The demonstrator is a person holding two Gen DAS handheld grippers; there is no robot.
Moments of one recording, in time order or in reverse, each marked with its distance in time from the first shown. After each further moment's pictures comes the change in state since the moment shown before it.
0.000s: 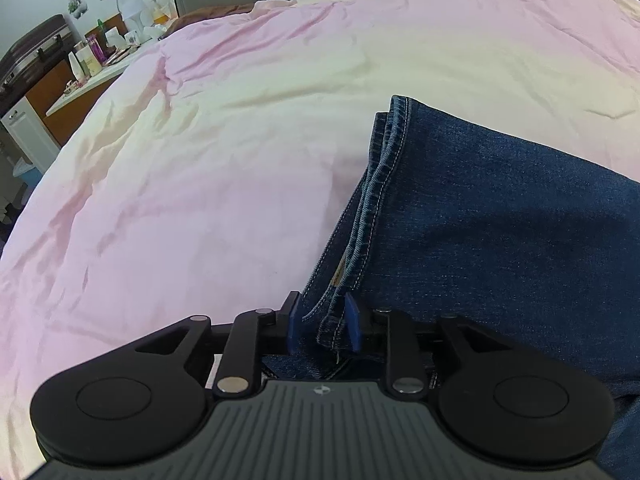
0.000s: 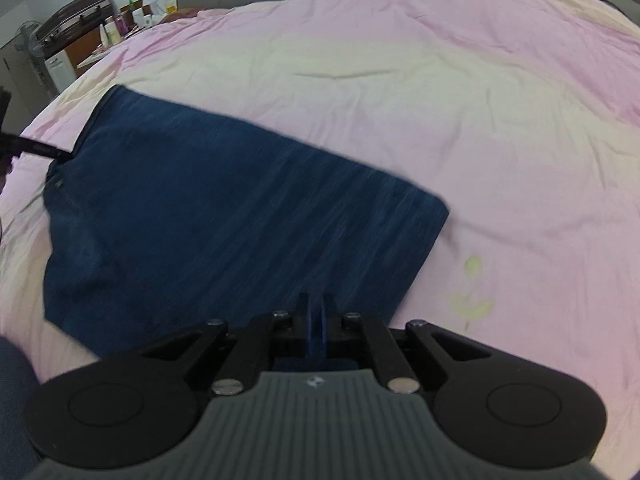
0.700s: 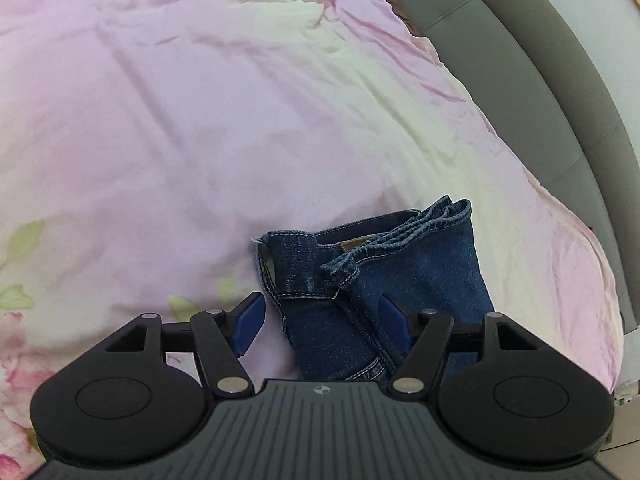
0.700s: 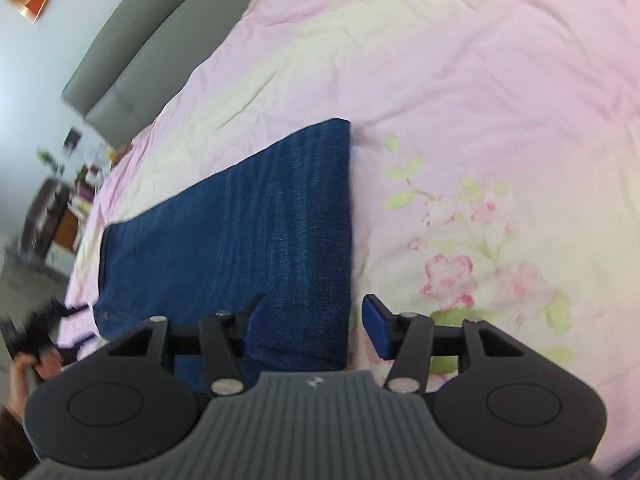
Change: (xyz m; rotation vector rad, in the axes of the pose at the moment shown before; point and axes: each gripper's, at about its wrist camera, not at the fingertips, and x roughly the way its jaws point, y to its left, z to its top) left arm -0.014 0.079 -0.071 -0.931 -0.024 -0.360; right arm -0.042 -0.048 -0.084 0.692 -0.128 0.150
